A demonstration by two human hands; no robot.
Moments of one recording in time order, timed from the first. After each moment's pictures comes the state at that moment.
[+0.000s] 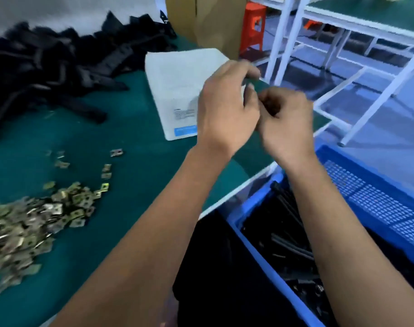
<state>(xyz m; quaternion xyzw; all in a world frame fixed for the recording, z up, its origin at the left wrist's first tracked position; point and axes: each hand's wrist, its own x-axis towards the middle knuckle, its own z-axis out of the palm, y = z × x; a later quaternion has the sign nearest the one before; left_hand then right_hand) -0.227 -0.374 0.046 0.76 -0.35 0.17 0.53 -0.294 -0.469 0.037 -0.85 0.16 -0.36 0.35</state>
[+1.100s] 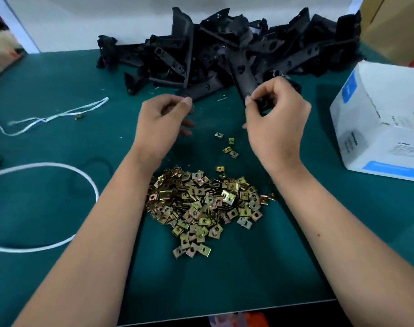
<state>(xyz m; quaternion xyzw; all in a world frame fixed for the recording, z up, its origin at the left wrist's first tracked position) -0.120 -0.003 -0.007 0.75 0.03 0.11 0.65 -0.121 -0.201 0.000 -0.79 -0.07 -0.36 0.49</state>
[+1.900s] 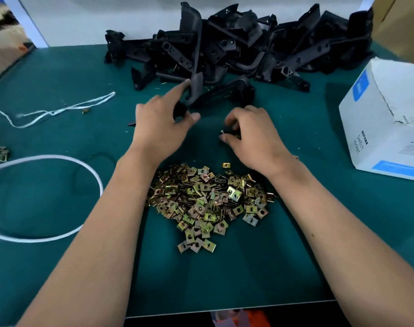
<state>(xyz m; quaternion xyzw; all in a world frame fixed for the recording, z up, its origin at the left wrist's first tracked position) -0.120 0.015 -0.011 0.94 -0.03 0.18 0.28 -0.112 -0.187 -0.020 -0.95 -0.16 -0.10 0.26</state>
